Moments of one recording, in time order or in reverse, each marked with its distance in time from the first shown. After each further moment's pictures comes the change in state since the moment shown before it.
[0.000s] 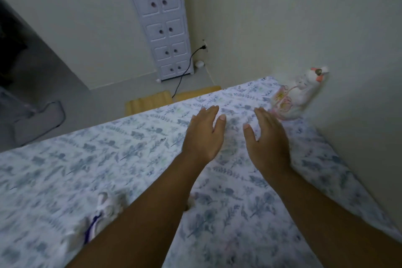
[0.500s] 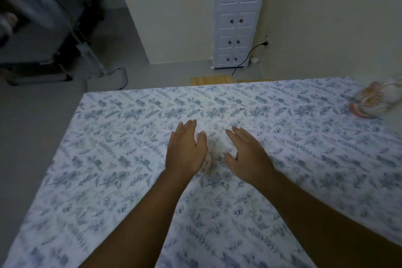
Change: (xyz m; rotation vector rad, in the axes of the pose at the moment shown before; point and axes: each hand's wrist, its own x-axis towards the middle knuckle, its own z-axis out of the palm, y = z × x) left_hand -0.217 -0.165 -0.165 0.072 0.250 -0.341; right_hand -0.180 -0.179 0.094 -0.083 -0.586 -0.387
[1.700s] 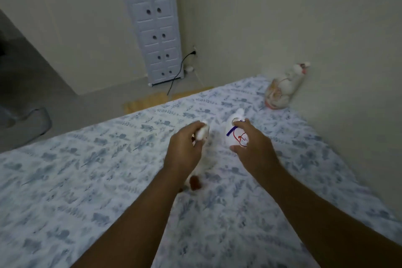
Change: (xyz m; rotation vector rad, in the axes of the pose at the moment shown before) left_hand 0.063 0.153 0.132 -0.303 -0.188 0.488; right_hand -0.025 0.152 -0.120 0.432 0.465 0.477
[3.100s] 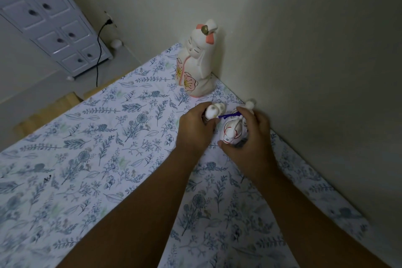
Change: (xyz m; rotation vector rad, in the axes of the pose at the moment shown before) left_hand 0.133 0.030 0.310 -0.020 -0.249 0.061; right_hand 0.094 0.226 -0.098 0.015 0.323 0.036
